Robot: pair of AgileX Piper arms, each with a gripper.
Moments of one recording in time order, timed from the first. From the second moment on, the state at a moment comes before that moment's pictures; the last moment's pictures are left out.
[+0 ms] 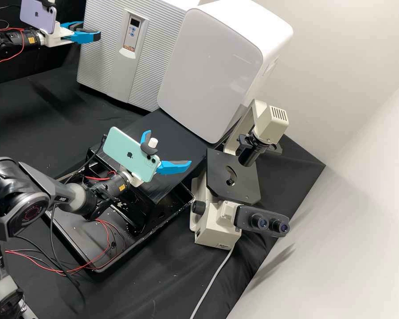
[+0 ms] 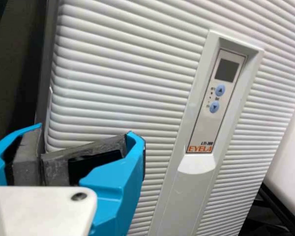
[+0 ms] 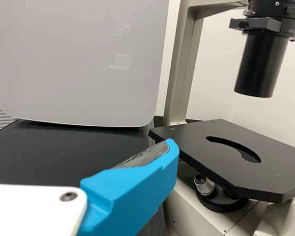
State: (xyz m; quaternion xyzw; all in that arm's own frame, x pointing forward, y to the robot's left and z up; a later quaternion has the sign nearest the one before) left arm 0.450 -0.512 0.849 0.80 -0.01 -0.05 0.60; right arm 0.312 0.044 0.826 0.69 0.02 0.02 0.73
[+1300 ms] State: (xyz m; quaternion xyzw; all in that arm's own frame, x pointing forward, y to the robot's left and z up) left arm 0.432 -0.518 0.846 0.81 0.00 -0.03 0.59; right arm 0.312 0.044 0.826 0.69 0.02 0.02 0.73
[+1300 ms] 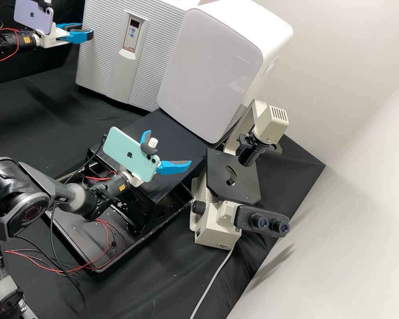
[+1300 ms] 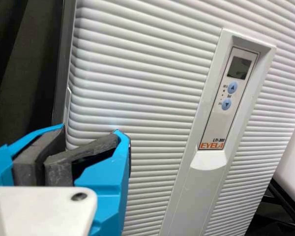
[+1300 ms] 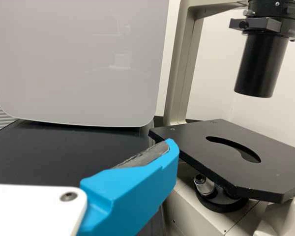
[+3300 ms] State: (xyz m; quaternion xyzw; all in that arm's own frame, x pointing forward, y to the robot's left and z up) left arm 0.351 -0.549 0.812 0.80 -0.01 -0.10 0.59; right arm 0.312 0.044 0.826 0.69 0.02 0.02 0.73
